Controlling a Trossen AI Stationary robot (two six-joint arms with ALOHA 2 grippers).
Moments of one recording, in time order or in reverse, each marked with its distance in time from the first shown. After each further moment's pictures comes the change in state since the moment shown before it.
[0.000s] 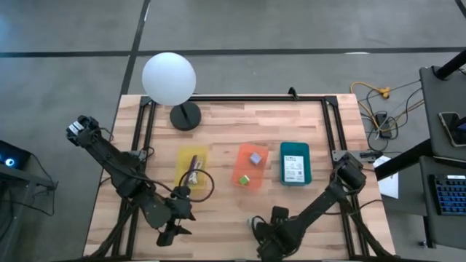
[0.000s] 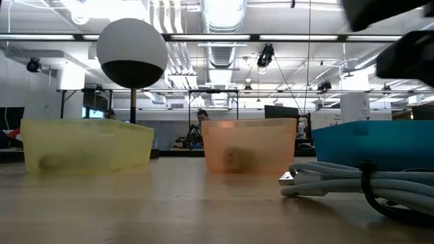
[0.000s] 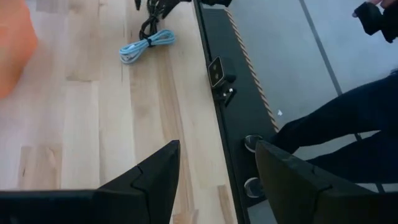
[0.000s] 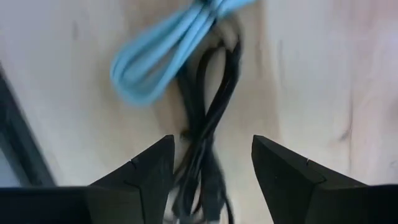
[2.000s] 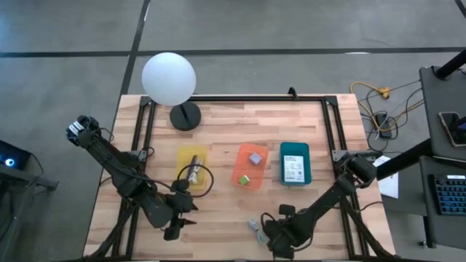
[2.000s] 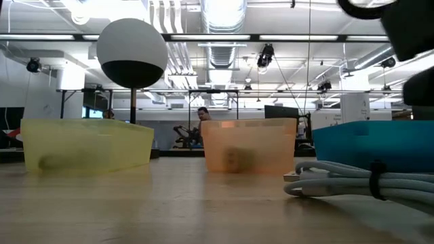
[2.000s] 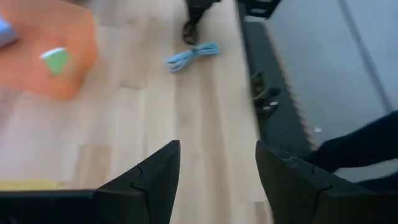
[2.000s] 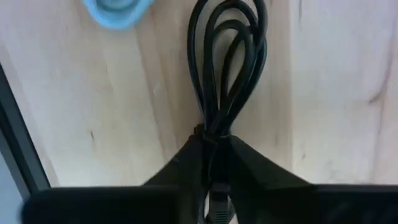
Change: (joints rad) left arm 0.004 0.001 -0.012 -0.040 -0.156 -0.014; right arm 0.016 -0.132 -0.278 0.211 -0.068 -0.040
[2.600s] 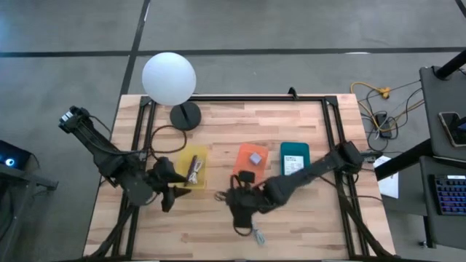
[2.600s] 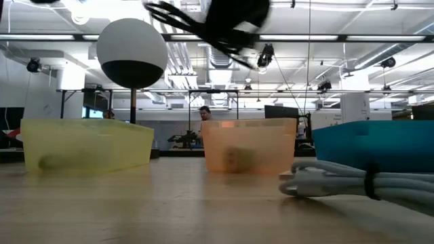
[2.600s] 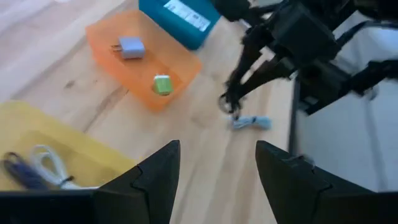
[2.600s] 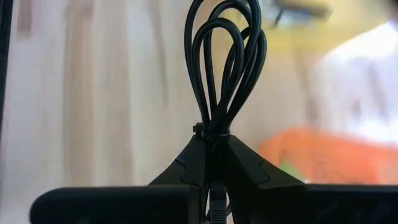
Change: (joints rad) left arm 0.009 -0.265 -0.094 -0.140 -0.312 -0.376; right arm -0.298 -0.015 0.412 -0.042 0.323 -0.462
